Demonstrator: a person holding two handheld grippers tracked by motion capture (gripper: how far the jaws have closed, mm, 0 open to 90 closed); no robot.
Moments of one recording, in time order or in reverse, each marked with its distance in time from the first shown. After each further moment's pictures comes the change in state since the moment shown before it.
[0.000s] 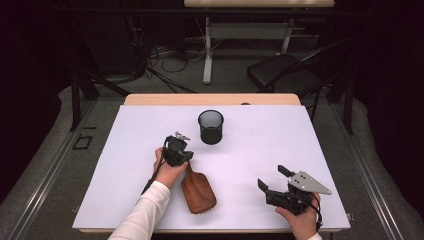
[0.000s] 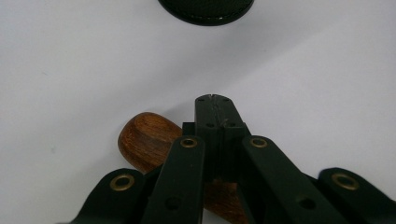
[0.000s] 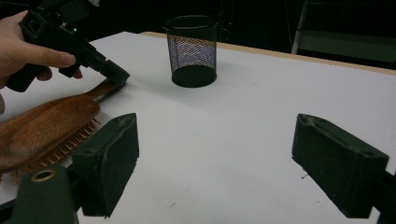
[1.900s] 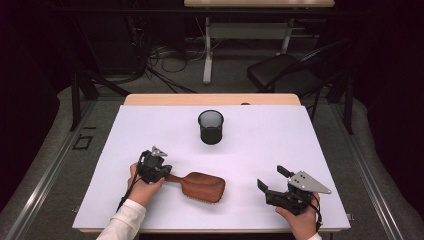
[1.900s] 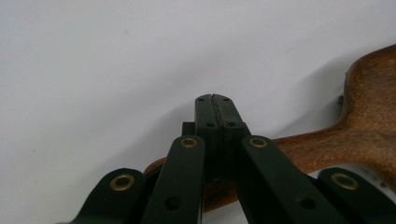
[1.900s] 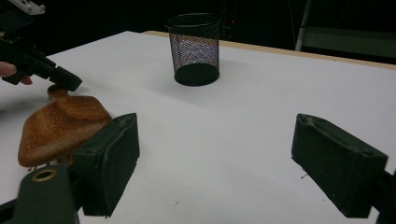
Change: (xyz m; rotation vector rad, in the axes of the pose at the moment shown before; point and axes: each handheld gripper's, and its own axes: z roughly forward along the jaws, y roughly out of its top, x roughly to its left) left arm 0.024 -0.064 -0.049 0.028 0.048 0.033; right arm 0.000 -0.001 0.001 0.009 0.014 0.015
